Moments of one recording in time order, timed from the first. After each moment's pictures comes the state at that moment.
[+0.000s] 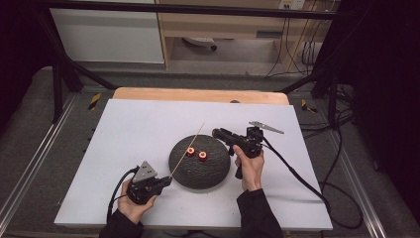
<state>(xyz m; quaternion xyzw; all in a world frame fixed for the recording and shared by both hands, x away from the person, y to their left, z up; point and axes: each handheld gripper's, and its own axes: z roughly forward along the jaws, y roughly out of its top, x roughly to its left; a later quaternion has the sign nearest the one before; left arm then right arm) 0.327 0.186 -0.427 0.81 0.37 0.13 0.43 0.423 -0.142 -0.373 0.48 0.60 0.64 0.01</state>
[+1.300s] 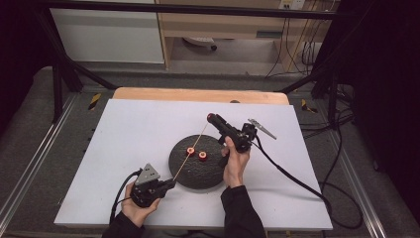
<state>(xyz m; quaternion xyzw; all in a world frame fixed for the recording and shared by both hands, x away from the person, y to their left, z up) 0.321 0.177 -0.430 0.80 0.37 0.12 0.45 0.440 -0.116 -0.383 0.48 0.47 0.74 0.03</state>
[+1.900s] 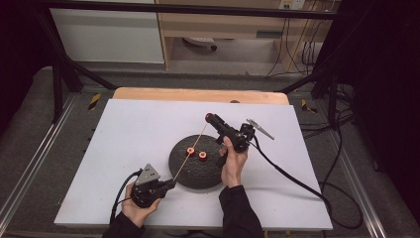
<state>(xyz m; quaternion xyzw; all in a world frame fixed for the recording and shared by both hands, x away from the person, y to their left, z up) 0.322 0.176 -0.431 0.80 0.38 0.12 0.45 0.442 -0.112 -0.387 0.48 0.47 0.74 0.02</state>
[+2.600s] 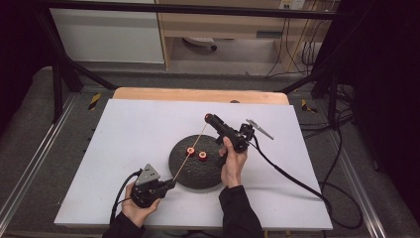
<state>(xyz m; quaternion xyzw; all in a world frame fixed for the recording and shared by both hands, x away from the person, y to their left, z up) 0.322 0.176 -0.431 0.80 0.38 0.12 0.45 0.442 -0.111 -0.388 0.48 0.47 0.74 0.01</state>
